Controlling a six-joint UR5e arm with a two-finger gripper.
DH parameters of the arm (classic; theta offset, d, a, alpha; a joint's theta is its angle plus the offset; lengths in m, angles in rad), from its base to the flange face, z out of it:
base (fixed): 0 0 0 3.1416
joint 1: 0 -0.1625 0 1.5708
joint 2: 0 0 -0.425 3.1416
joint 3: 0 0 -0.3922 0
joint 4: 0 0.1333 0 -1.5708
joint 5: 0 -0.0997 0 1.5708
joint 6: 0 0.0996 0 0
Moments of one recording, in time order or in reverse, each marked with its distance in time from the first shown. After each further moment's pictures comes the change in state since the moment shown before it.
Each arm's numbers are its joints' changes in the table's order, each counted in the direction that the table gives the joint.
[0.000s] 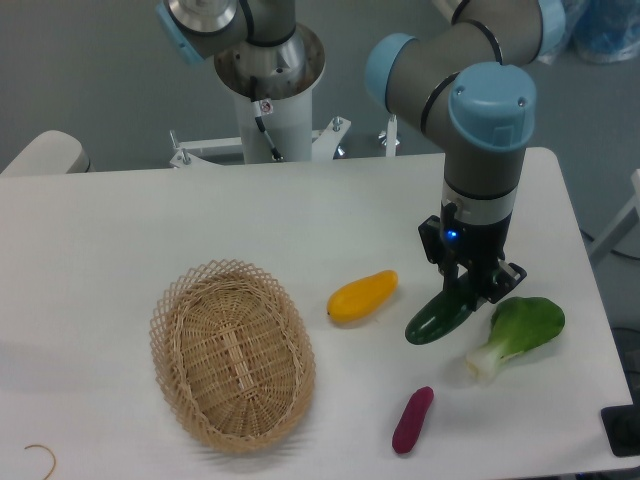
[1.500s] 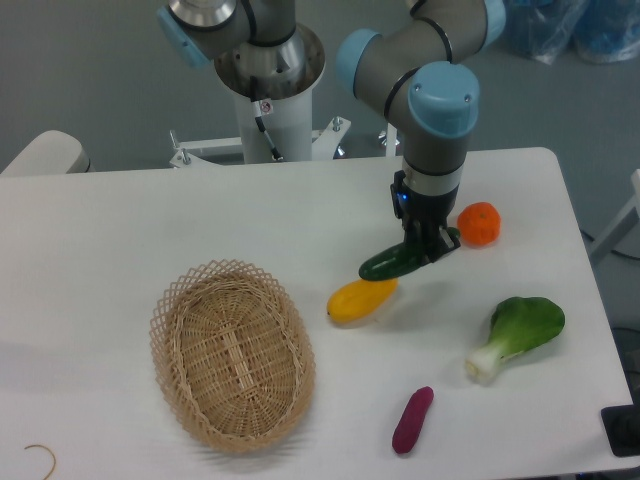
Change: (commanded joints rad) arm -0.097 -0.167 -0.483 0.170 -0.005 0.518
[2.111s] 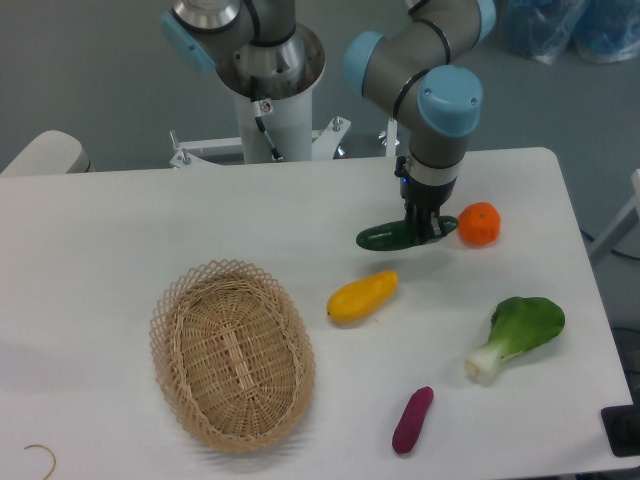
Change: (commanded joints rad) arm -0.049 -0.005 -0.118 0.025 -0.018 0.209
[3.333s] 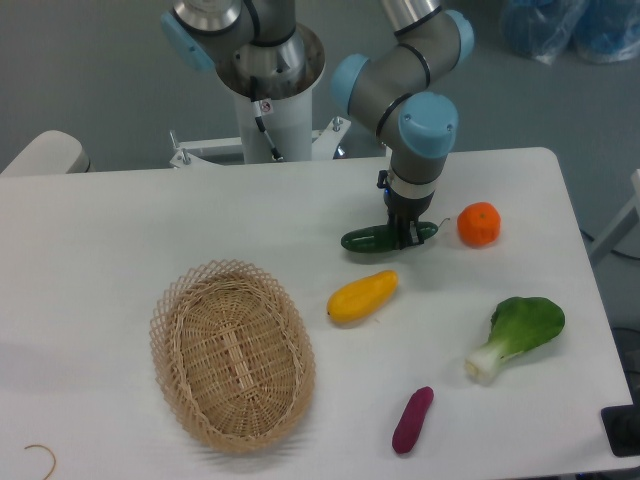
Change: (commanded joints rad) arm 0.015 0.051 -0.051 0.101 0.000 -0.055
